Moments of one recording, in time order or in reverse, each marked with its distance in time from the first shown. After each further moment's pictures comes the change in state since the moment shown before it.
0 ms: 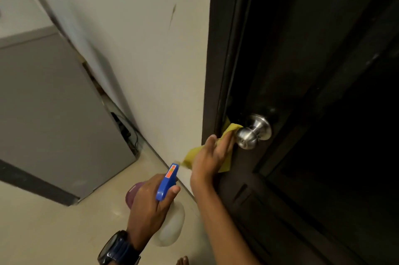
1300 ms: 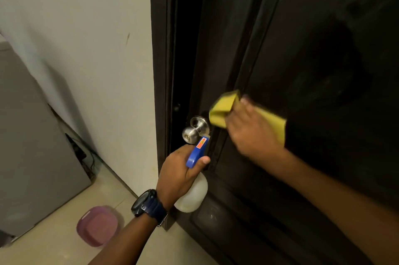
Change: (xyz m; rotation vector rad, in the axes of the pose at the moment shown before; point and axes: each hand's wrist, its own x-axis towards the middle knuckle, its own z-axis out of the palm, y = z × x) left_hand 0.001 0.157 0.074 -0.253 -0.065 0.415; right_hand 0.111 -0.165 -0.206 -2.058 -0.289 -1.657
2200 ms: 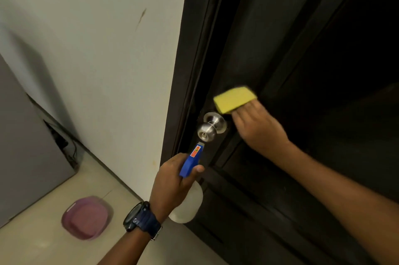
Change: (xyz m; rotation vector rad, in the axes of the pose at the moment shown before) left_hand -0.013 -0.076 -0.026 -0.113 -0.042 -0.101; right_hand 0.043 -0.026 0.017 -0.079 0.211 0.008
